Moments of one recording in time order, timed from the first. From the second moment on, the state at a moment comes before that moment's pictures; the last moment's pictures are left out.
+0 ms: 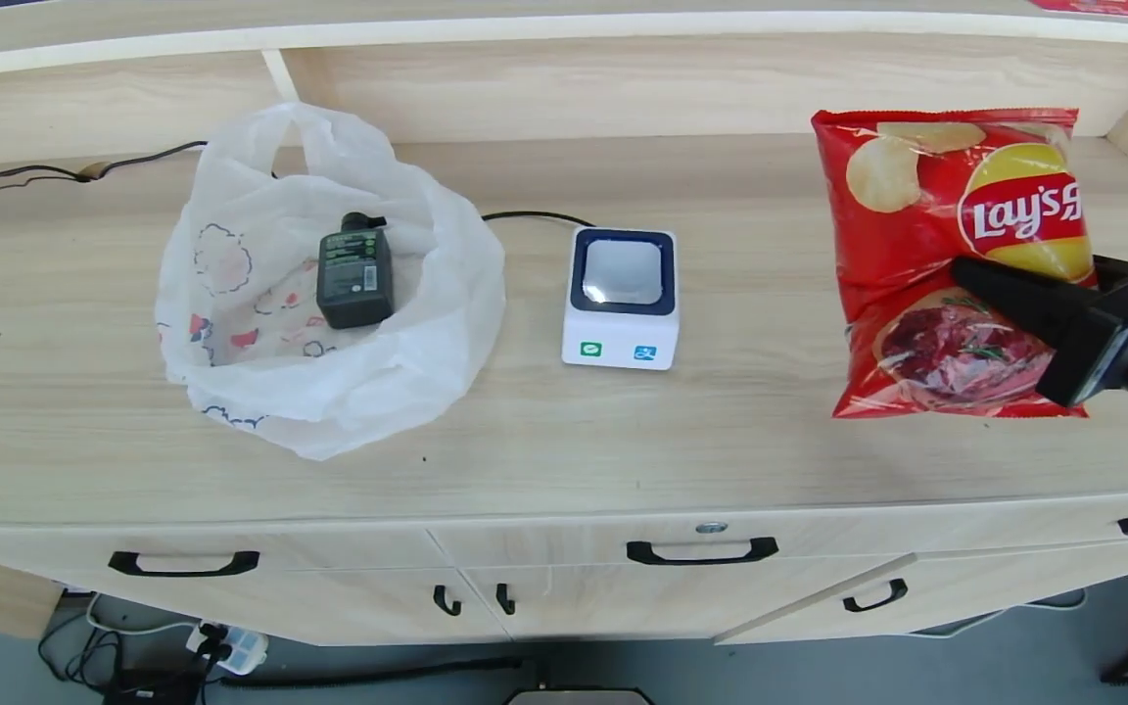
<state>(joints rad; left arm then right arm) 0.00 0.00 0.00 -0.02 0.00 0.05 0.37 1.22 -0.70 -0.63 -0.01 -0.22</state>
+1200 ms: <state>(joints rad) 0.00 0.00 0.00 -0.02 0.00 0.05 0.32 1.41 -0.92 -0.63 0.02 -0.32</state>
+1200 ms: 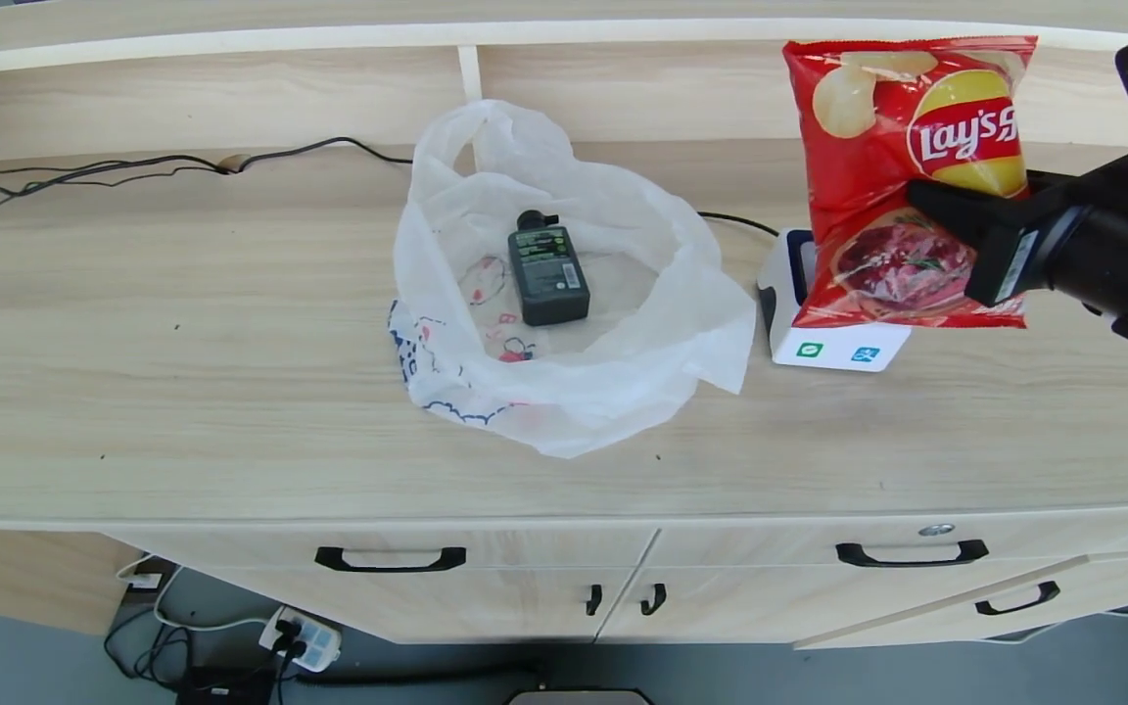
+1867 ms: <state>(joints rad) 0.00 0.00 0.00 -0.02 0.00 0.05 0.27 1.43 -0.93 -0.63 -0.02 -0.34</state>
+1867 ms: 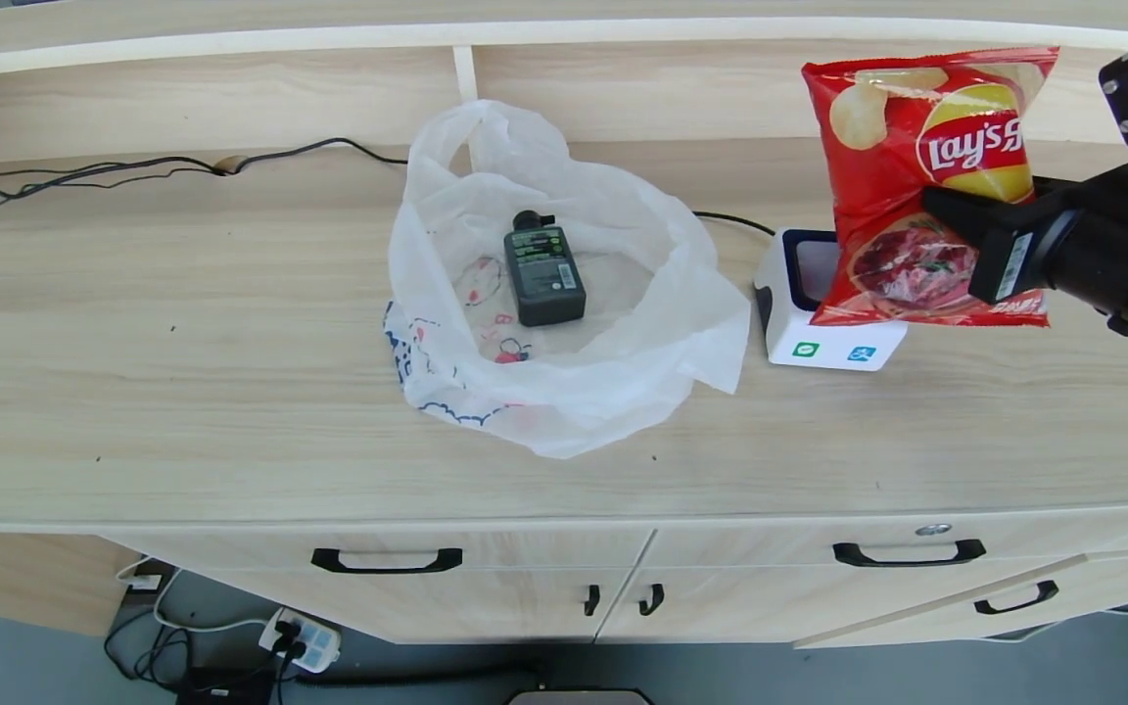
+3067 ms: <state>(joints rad) 0.00 0.00 0.00 -0.02 0.00 0.05 0.25 1.31 -1.04 -0.56 -0.03 -0.30</state>
